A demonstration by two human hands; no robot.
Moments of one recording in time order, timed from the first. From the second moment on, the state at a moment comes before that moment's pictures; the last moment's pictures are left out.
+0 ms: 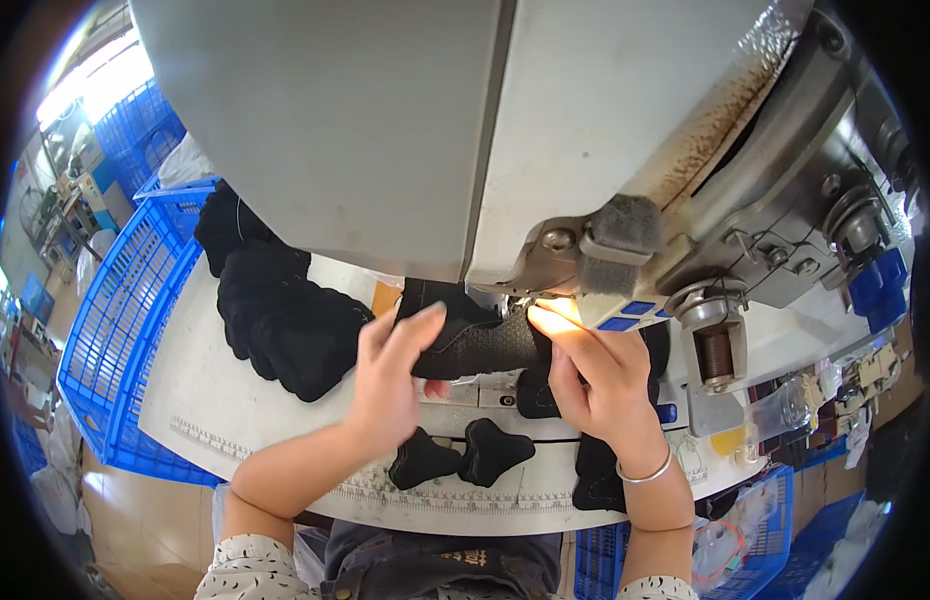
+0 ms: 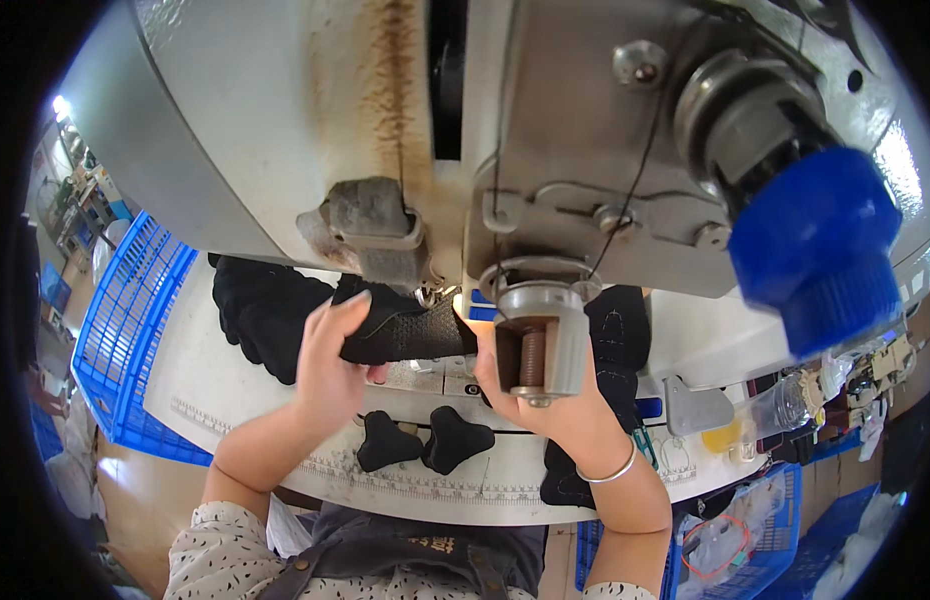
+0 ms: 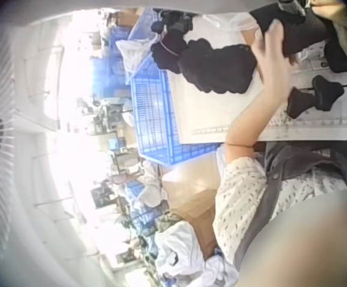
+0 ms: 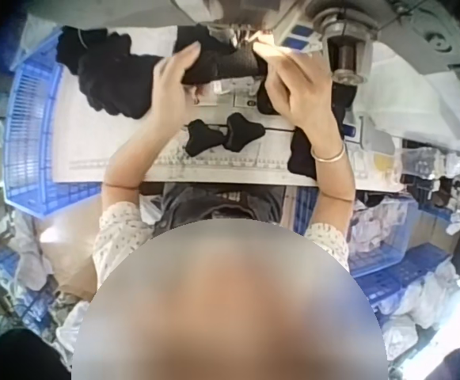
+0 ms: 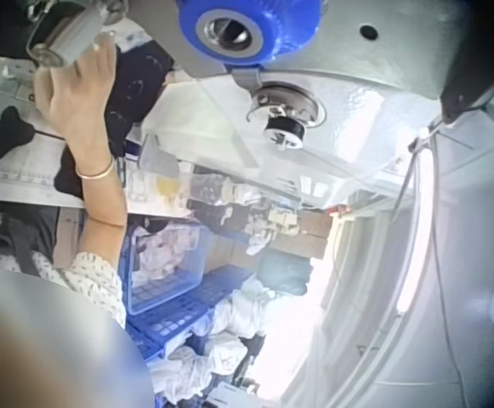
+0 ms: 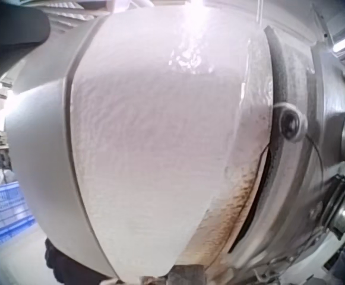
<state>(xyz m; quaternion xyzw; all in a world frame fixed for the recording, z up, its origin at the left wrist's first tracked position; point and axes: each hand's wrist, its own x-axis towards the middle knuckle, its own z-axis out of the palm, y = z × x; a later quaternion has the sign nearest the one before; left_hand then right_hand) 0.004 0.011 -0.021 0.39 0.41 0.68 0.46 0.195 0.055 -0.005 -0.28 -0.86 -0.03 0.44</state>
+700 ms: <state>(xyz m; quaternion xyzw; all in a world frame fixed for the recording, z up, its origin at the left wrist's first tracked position) -0.028 0.015 0.015 0.50 0.45 0.45 0.59 0.187 0.043 0.005 -0.23 -0.88 -0.12 0.40</state>
